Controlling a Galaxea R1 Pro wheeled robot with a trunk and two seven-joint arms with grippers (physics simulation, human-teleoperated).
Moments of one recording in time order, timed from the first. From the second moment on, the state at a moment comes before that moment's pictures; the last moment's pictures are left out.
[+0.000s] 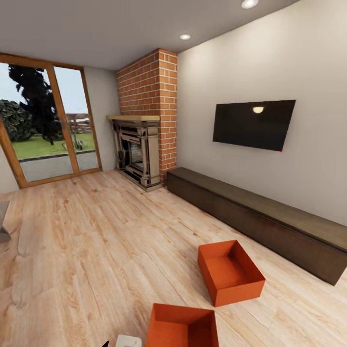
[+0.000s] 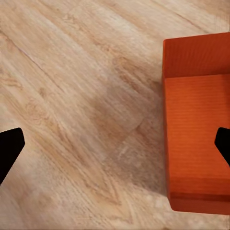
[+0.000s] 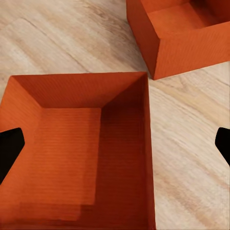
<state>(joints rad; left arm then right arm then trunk) -0.32 -0.11 -0.18 -0.22 -0.07 -0.19 0.31 -0.23 0.10 0.08 -0.21 -0.13 -0.48 -0.06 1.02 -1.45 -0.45</state>
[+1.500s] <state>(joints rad) -0.32 -0.11 -0.18 -0.22 -0.07 -0.19 0.32 -0.23 0.10 0.08 -0.21 -0.13 -0.48 -0.07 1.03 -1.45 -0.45</state>
